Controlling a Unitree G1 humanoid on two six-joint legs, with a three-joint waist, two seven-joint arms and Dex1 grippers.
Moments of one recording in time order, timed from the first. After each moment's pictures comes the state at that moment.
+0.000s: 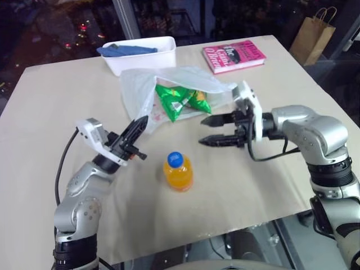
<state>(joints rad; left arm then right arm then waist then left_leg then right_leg) -0.04 0.40 0.30 -0.35 -0.79 0.33 -0.58 -0.76 -0.51 0.18 -0.24 0.60 0.94 1.11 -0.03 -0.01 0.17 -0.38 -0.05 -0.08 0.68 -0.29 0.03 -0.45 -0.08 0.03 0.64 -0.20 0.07</state>
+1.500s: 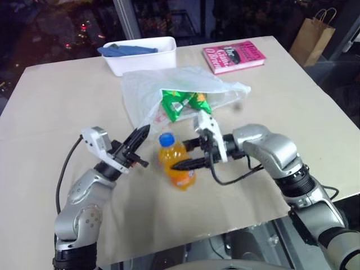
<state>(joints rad) 0.00 0.39 0.28 -0.36 -0.75 0.33 -0.59 -0.76 -0.27 0.30 -0.06 0.52 0.83 1.02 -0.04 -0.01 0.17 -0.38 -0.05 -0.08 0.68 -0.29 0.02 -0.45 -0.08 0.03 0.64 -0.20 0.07</state>
